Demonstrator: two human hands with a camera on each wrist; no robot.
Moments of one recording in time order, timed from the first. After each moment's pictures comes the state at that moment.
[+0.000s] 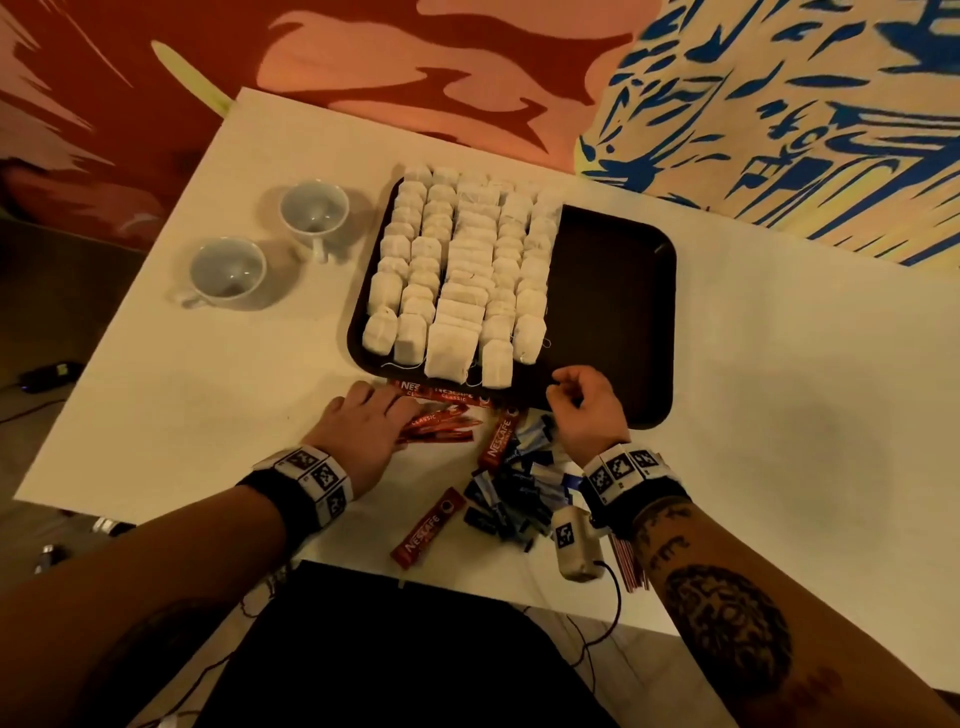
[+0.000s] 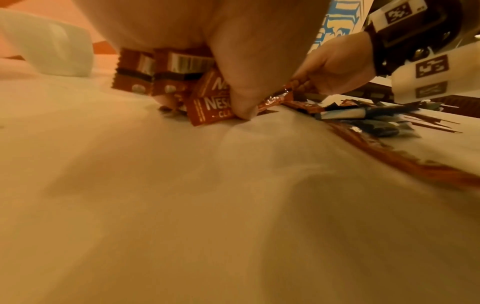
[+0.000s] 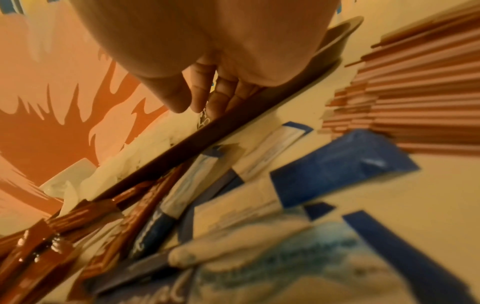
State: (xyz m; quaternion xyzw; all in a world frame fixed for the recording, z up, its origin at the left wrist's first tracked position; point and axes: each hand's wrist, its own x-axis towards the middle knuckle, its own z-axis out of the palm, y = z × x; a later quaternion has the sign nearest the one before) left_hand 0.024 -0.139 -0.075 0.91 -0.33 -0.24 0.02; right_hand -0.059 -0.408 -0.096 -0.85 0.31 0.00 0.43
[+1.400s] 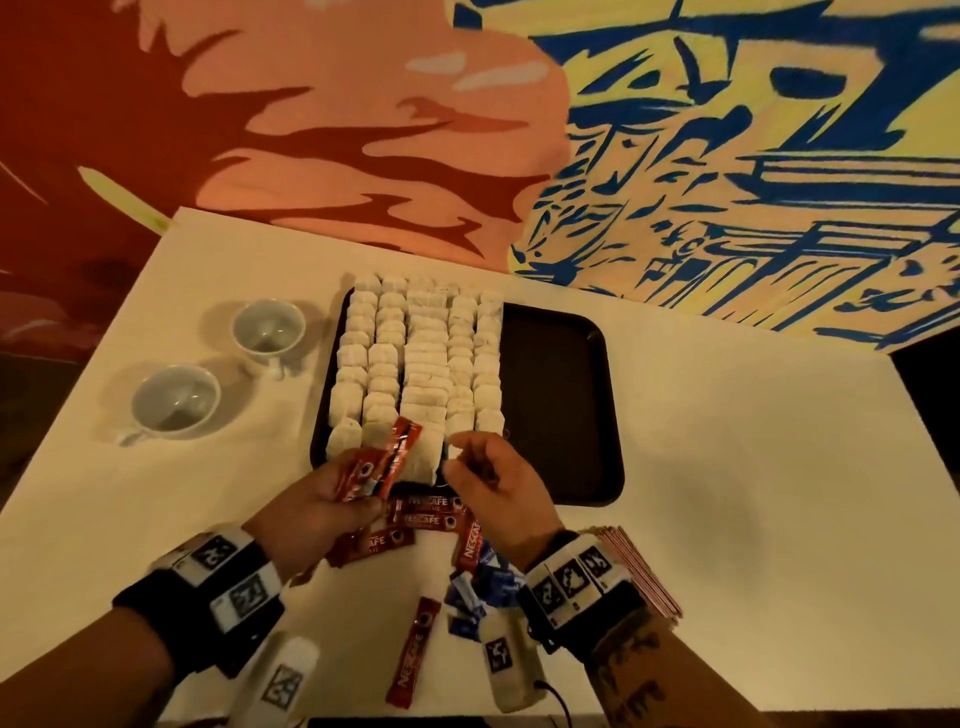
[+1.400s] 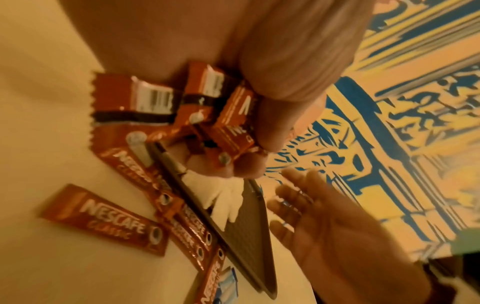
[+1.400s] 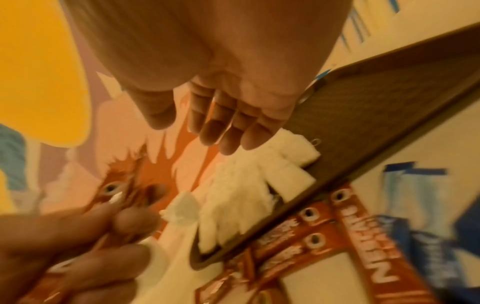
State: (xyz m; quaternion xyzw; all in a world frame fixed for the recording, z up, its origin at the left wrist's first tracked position) left_hand 0.073 -0.133 -0.012 0.70 -0.07 -0.46 0.54; right_hand -0.025 -0.331 -0.005 -0.79 0.25 0.04 0.55
